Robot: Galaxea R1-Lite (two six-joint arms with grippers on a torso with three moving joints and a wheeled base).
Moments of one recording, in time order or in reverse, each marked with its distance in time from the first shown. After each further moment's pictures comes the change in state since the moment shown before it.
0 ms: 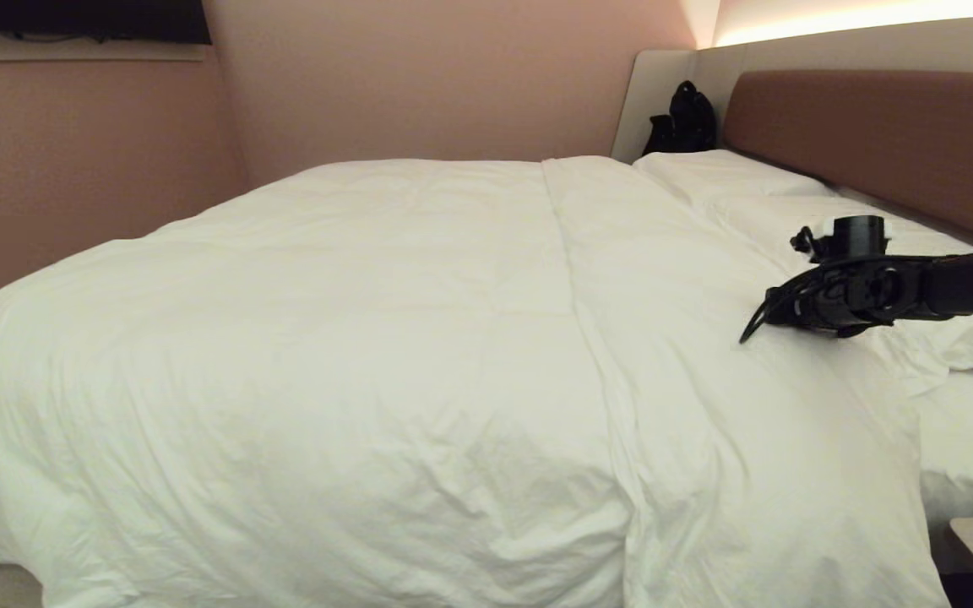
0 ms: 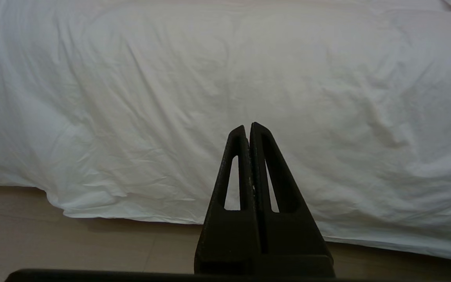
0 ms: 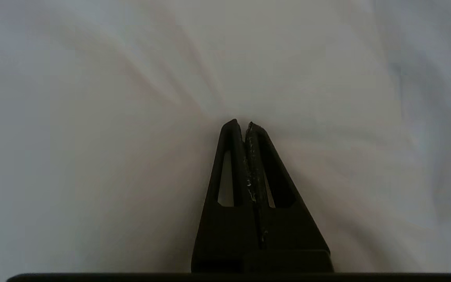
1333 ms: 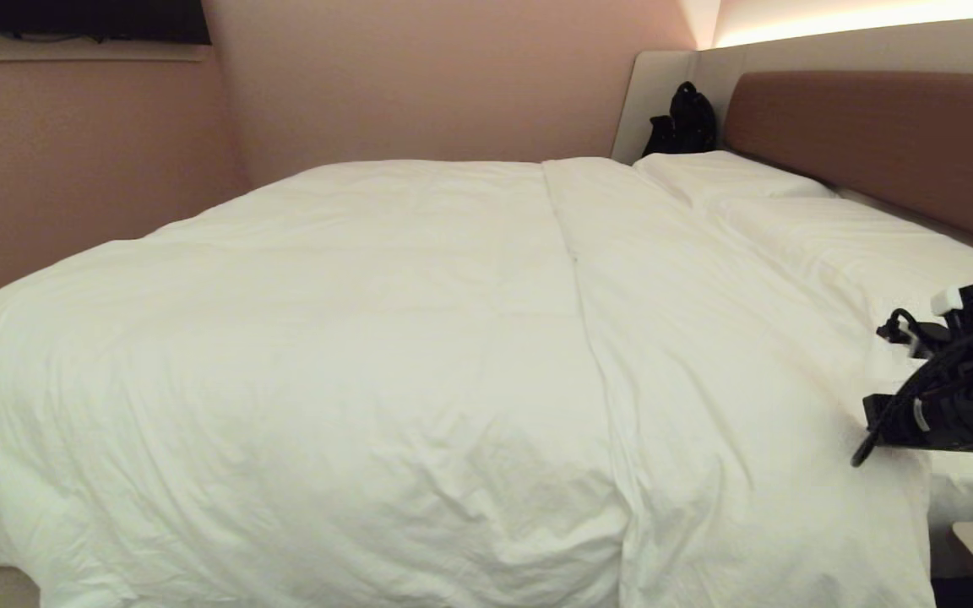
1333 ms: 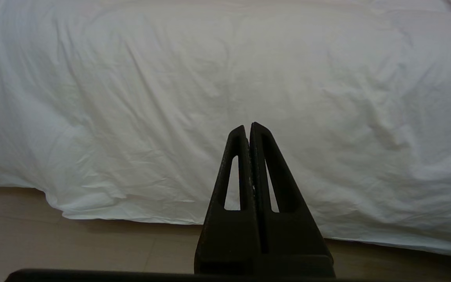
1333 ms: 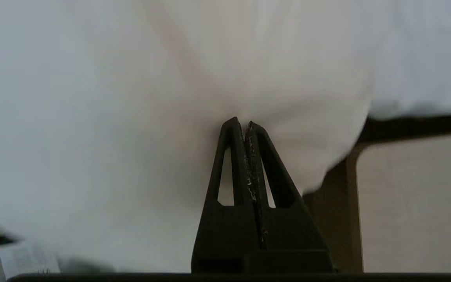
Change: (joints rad) left arm 0.000 0.000 0.000 0.000 0.000 0.000; right arm -0.057 -0.586 0.877 0.061 0.059 -0.096
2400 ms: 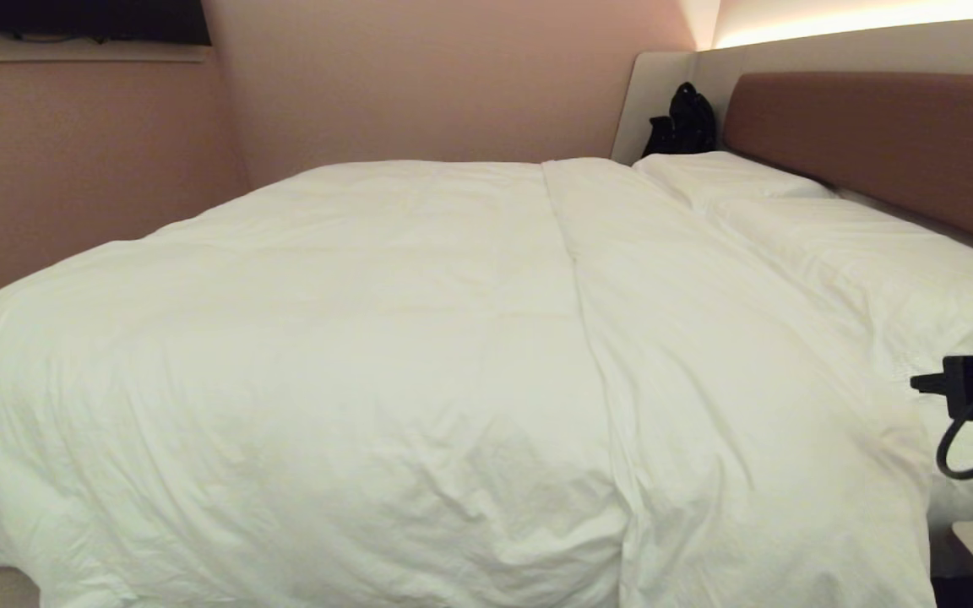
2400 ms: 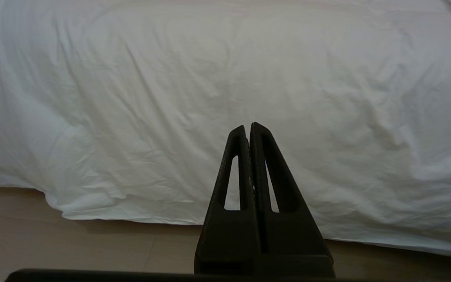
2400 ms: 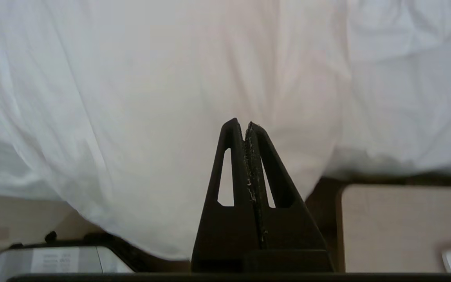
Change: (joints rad) left arm 0.000 0.000 0.000 0.000 0.000 0.000; right arm -0.039 -0.296 0.033 -0.026 0.196 -0.085
